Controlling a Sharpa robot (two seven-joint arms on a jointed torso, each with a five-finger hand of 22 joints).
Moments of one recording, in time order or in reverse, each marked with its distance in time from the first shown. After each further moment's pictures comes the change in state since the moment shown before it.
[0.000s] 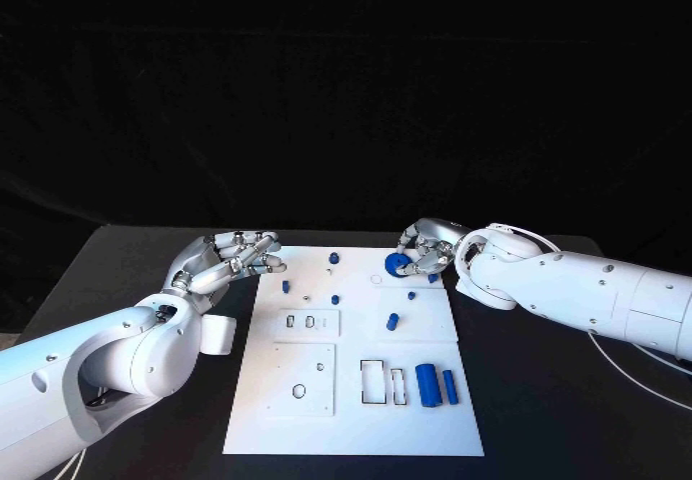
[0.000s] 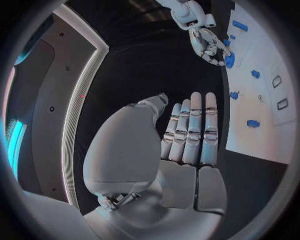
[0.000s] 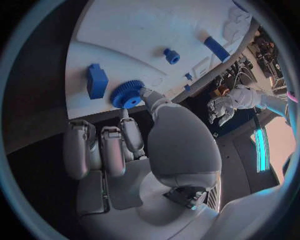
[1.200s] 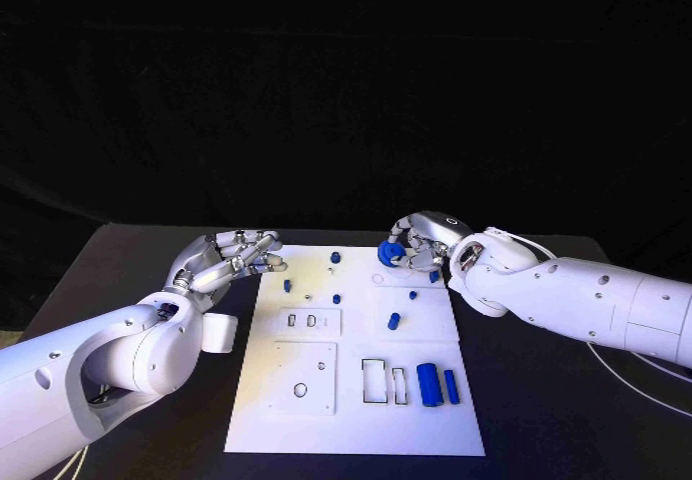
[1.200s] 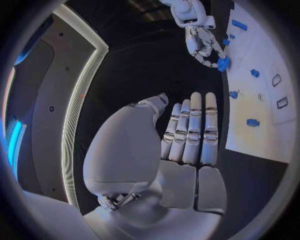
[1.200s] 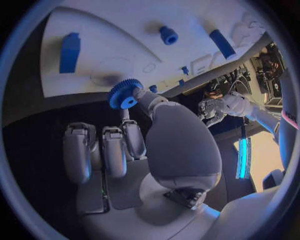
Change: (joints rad) left arm 0.000 0.002 0.000 -0.005 0.000 0.001 -0.003; left_hand 0.000 0.000 0.006 0.000 -0.004 0.000 0.000 0.000 0.000 0.000 0.000 -0.004 0.000 -0.004 0.004 0.000 0.005 0.000 0.000 0.000 0.004 -0.001; right arm -0.015 0.002 -0.003 0.045 -0.117 -0.195 0.061; right_hand 0.060 0.042 0.187 -0.032 -0.152 0.089 -0.009 0.038 -0.003 0.039 -0.032 0.050 0.034 0.000 -0.018 0.010 0.000 -0.010 0.031 -0.024 0.027 0.000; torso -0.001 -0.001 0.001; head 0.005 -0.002
